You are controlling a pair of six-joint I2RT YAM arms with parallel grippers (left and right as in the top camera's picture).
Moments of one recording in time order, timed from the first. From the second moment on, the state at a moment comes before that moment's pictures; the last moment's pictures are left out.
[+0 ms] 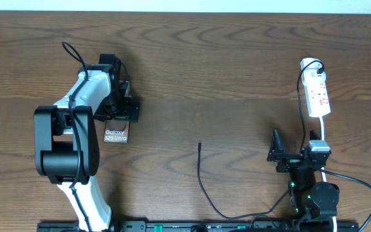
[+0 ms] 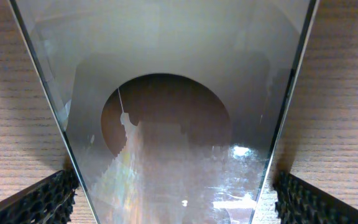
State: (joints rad) left arm -0.02 2.02 1.34 -0.94 -0.01 0.04; right arm 0.06 0.01 0.01 -0.07 0.02 0.13
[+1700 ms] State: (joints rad) left arm -0.02 2.01 1.31 -0.88 0.00 0.04; right arm 0.06 0.01 0.01 -0.07 0.02 0.13
